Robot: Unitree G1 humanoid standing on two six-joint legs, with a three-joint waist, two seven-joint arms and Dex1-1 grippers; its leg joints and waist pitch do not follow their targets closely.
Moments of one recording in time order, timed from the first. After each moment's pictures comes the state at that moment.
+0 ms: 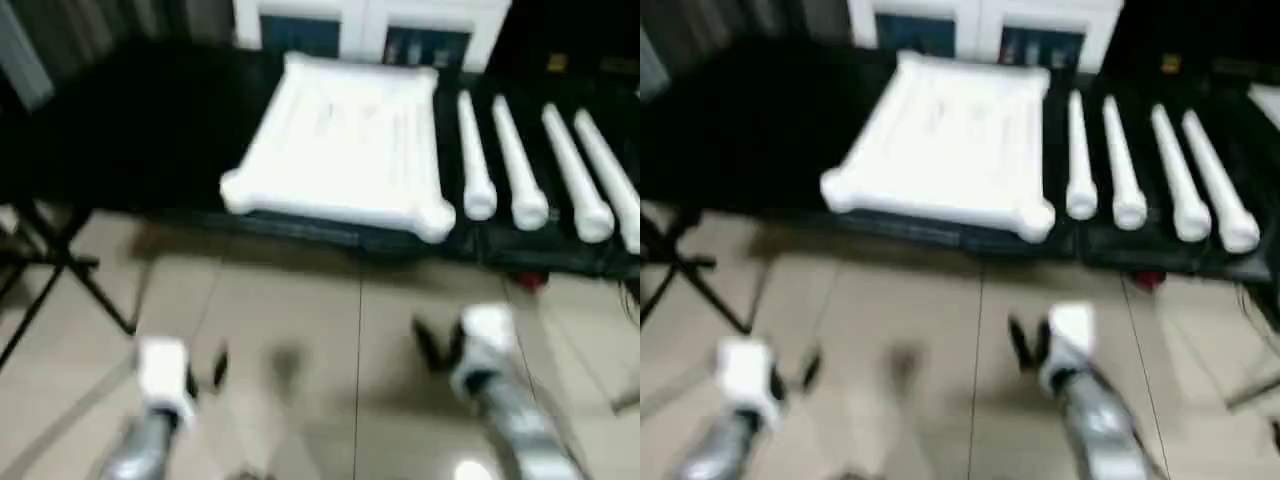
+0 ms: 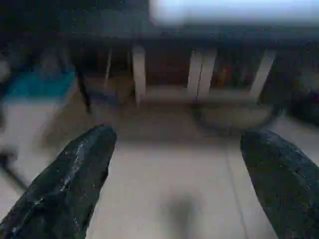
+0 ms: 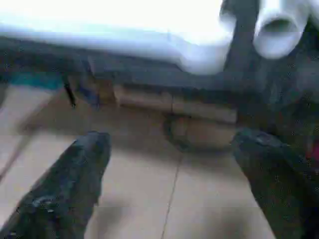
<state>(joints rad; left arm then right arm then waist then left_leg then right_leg) 0.19 0.18 0.06 -0.04 -0.13 -0.03 -0.20 0.11 -0.16 -0.01 -0.07 0.16 0.09 0.17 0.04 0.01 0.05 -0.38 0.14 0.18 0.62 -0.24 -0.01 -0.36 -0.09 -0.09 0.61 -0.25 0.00</state>
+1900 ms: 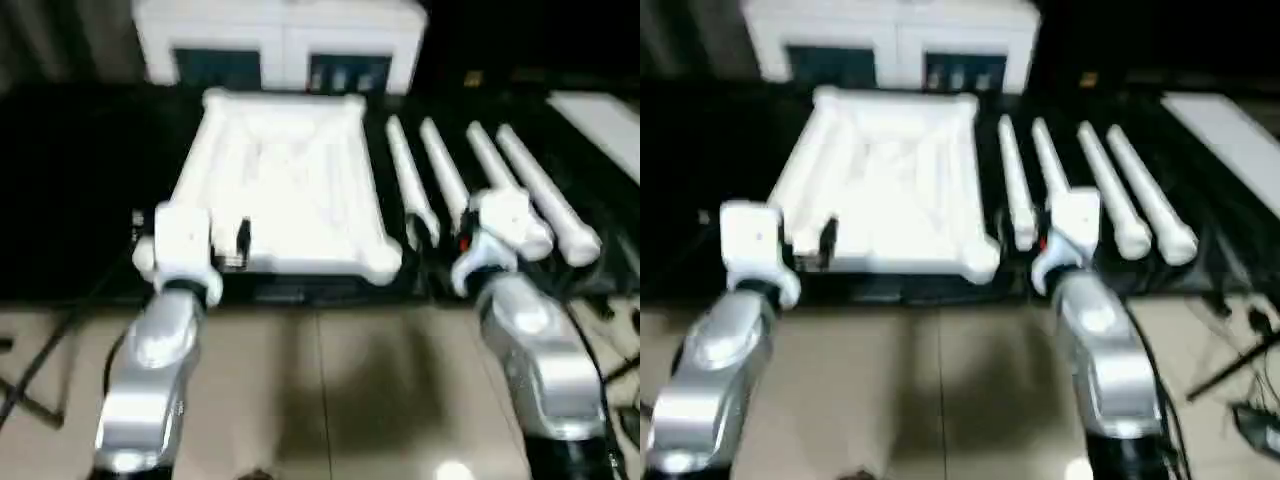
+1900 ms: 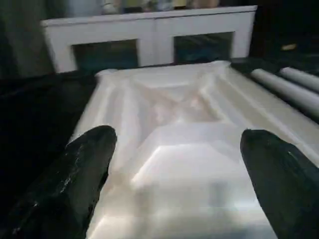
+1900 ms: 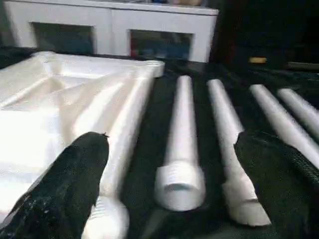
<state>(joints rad) -0.12 0.10 0.00 -0.31 0.01 0.44 -0.04 -0.23 -0.17 -0.02 -0.22 0.12 0.52 0.07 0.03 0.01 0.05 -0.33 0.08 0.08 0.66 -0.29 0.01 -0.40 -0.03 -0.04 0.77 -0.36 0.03</state>
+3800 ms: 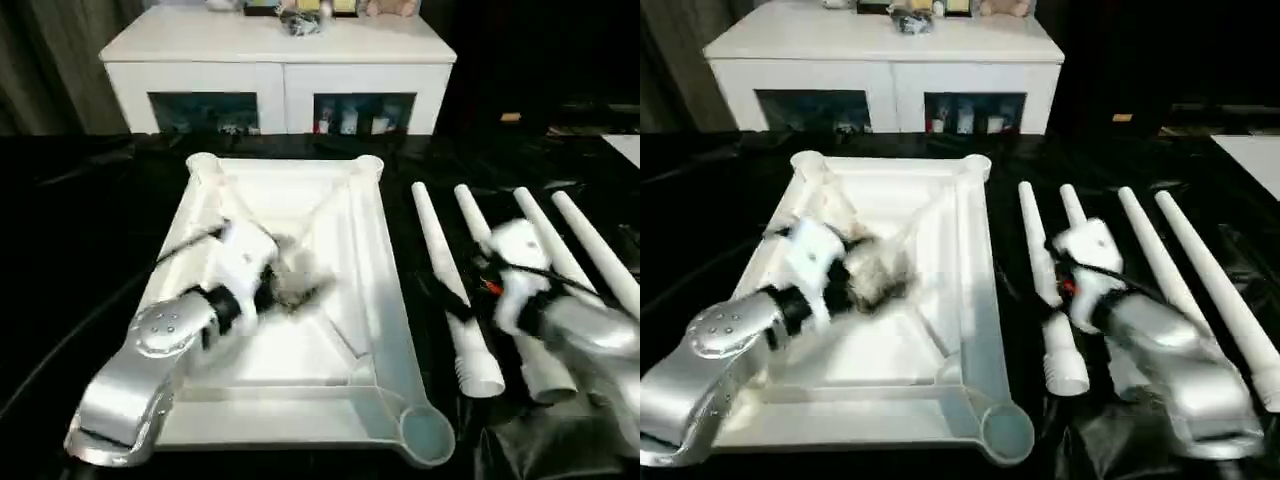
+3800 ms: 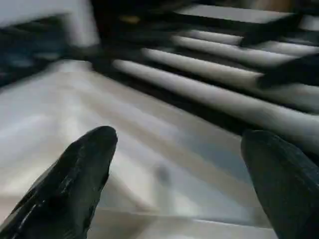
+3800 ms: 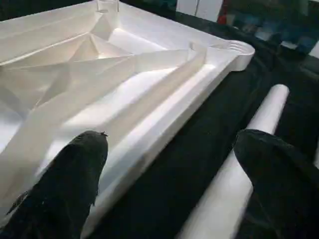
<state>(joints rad) -0.16 0.43 -0.19 -0.45 -0.30 0.65 -0.68 -0.10 -0.59 -0.04 -0.31 0.31 0.59 0.67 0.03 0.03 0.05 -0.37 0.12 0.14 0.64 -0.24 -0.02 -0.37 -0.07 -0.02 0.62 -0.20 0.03</state>
